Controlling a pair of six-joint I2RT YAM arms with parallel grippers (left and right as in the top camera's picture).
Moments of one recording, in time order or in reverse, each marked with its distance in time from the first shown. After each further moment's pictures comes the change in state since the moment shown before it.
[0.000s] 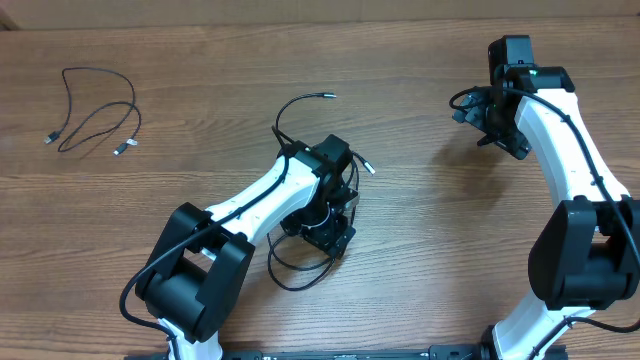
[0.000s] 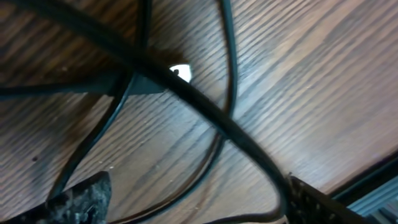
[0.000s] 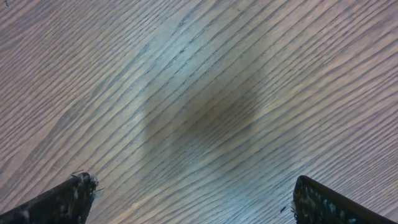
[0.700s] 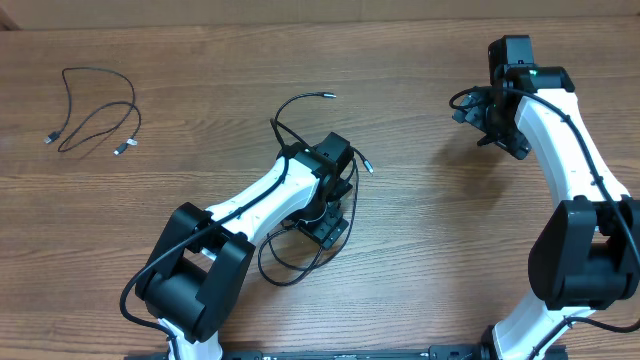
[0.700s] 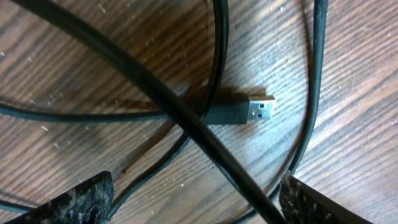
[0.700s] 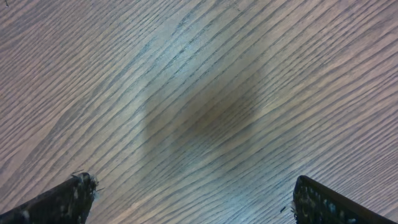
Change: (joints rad) left arm 0.000 0.000 -0.006 0.085 -0.179 0.000; right arm 0.000 0.000 0.000 0.000 0.000 0.000
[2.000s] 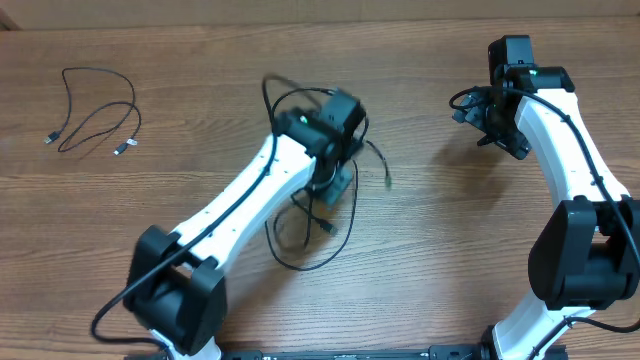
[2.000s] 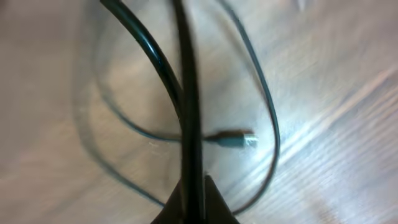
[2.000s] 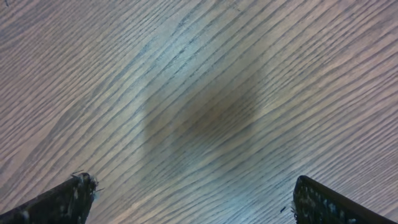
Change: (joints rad) left arm 0.001 -0.072 0.359 -0.177 -0.114 -0.008; right arm 0.000 0.000 0.000 0.000 0.000 0.000
